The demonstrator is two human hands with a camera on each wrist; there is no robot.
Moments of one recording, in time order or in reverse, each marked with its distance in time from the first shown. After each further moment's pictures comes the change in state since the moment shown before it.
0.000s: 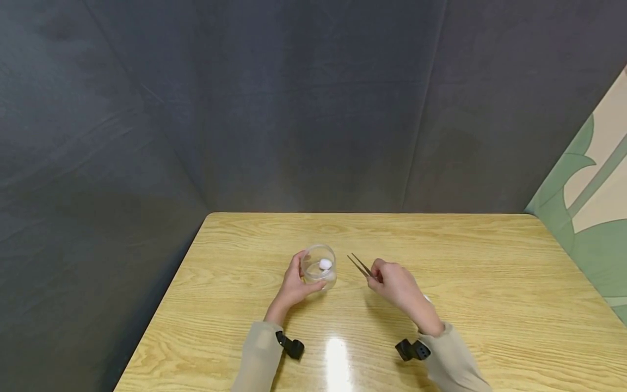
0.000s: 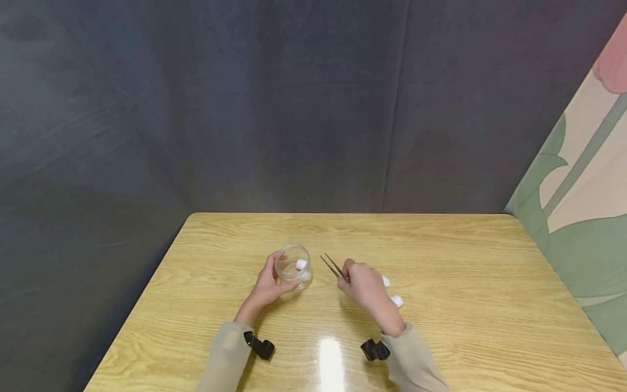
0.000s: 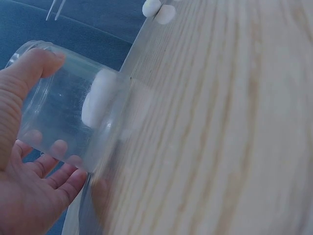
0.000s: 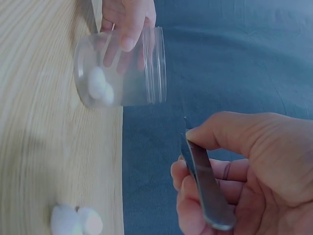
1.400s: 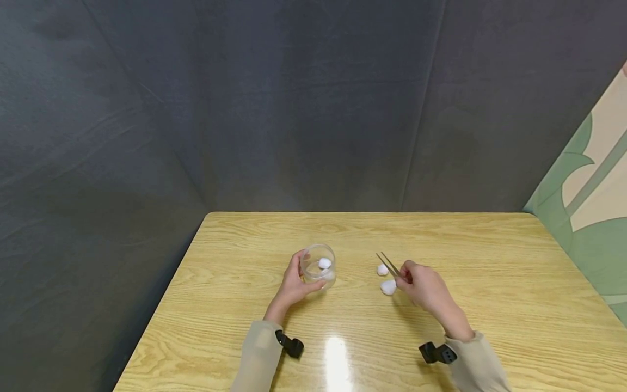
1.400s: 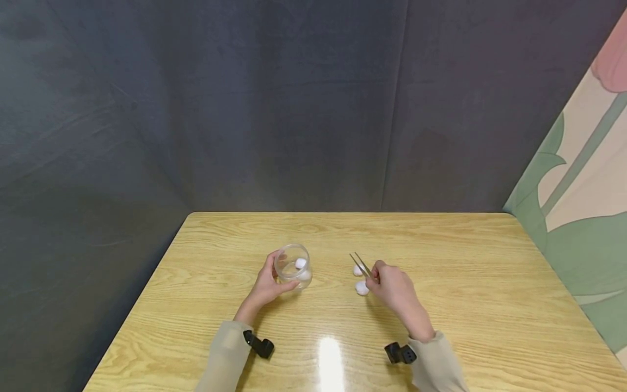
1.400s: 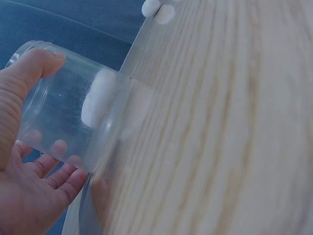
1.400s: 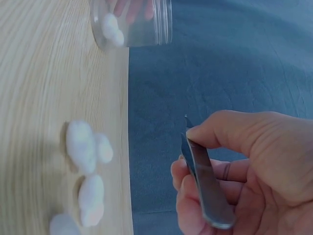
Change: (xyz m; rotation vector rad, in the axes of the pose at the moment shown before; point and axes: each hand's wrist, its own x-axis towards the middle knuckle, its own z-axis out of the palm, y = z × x) left_hand 0.000 0.001 -0.001 0.014 0.005 0.009; right_hand -0.024 0.040 -0.021 0.006 0.045 0.095
